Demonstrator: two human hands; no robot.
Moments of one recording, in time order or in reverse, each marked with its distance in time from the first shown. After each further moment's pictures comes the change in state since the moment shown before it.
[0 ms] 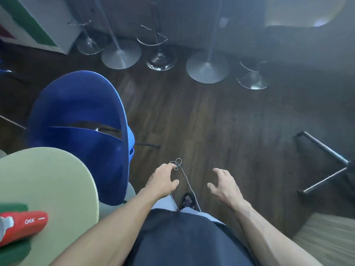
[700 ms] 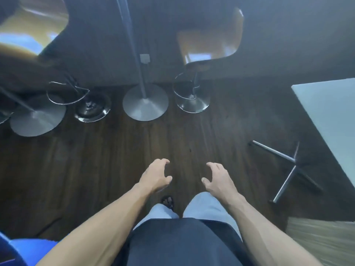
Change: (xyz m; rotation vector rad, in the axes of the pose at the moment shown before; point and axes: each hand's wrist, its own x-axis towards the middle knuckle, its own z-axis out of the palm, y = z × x) left_hand 0.325 0.250 -0.097 0.193 -0.129 0.342; right_hand 0.229 0.045 -0.237 0.115 0.292 0.219
